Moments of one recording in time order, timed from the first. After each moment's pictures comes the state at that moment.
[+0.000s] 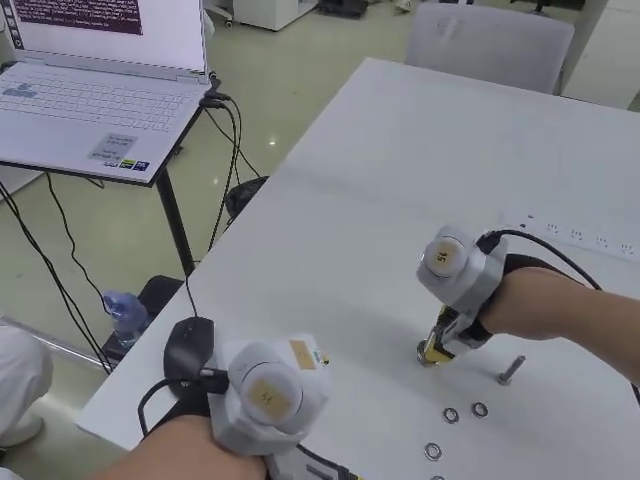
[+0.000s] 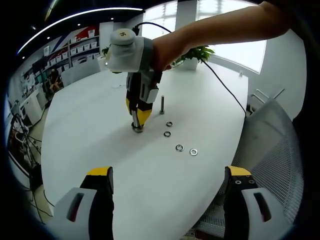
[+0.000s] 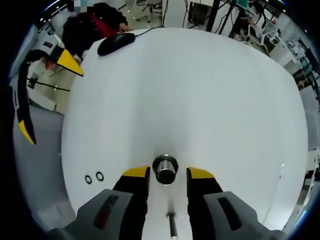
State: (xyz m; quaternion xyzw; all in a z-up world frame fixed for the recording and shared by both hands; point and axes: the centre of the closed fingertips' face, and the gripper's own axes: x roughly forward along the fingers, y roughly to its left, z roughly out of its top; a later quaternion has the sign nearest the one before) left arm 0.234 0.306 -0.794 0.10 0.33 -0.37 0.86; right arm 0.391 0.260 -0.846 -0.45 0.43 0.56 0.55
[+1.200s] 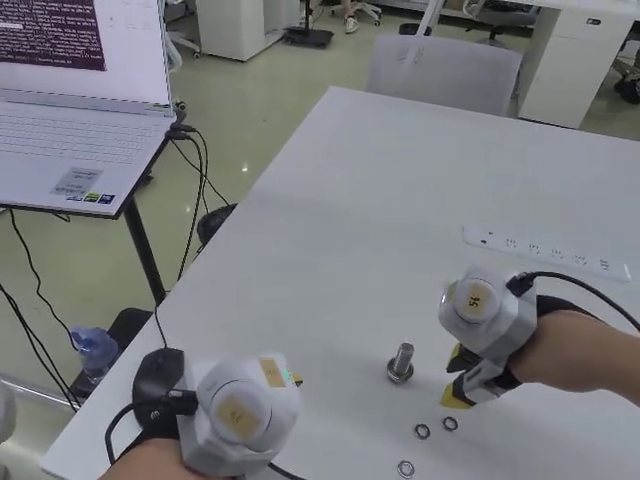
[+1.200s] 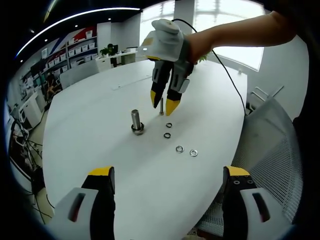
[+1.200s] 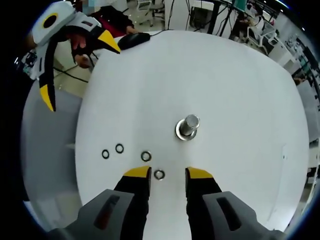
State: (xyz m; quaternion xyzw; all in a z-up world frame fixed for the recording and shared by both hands) left arm 0.235 0.303 -0.789 0.11 0.33 -0.38 0.86; right arm 0.354 0.199 -0.830 -0.43 0.42 0.57 0.55
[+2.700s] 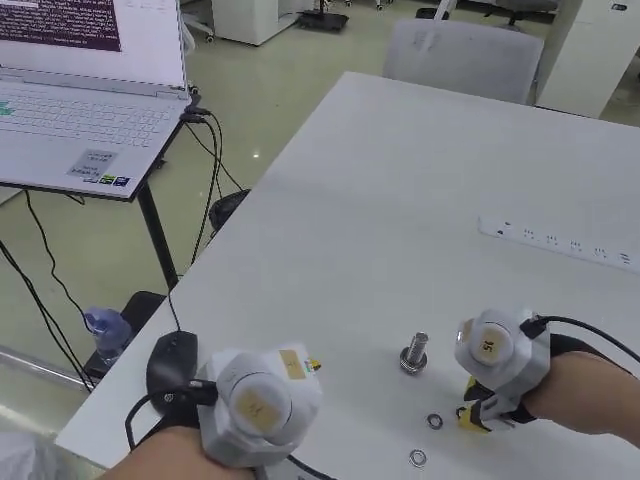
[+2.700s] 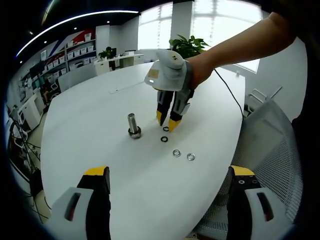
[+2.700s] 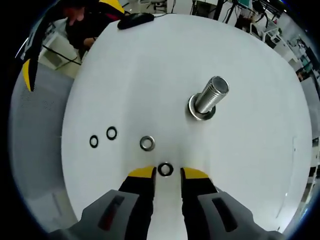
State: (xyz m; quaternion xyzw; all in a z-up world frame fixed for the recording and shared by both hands) left arm 0.238 0.297 -0.787 0.10 0.32 -0.38 0.86; right arm 0.349 0.184 -0.880 -0.45 0.43 0.56 0.55
